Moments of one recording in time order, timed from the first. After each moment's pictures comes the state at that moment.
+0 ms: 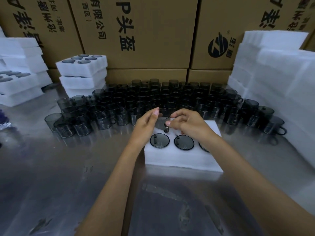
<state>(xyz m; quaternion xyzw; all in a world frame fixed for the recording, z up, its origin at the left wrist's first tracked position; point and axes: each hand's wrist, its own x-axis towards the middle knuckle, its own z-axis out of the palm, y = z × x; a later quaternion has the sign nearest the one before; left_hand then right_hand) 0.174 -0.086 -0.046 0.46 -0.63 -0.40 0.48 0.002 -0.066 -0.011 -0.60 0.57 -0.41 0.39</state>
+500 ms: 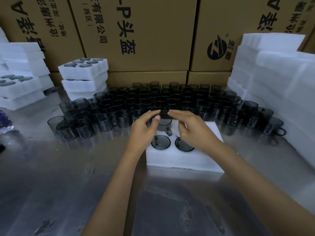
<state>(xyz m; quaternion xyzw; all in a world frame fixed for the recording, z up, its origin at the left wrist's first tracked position) 0.181 -0.070 -0.037 0.47 -0.68 -0.27 0.50 -0.003 -0.052 -0.014 -0.79 0.52 -0.31 0.11</state>
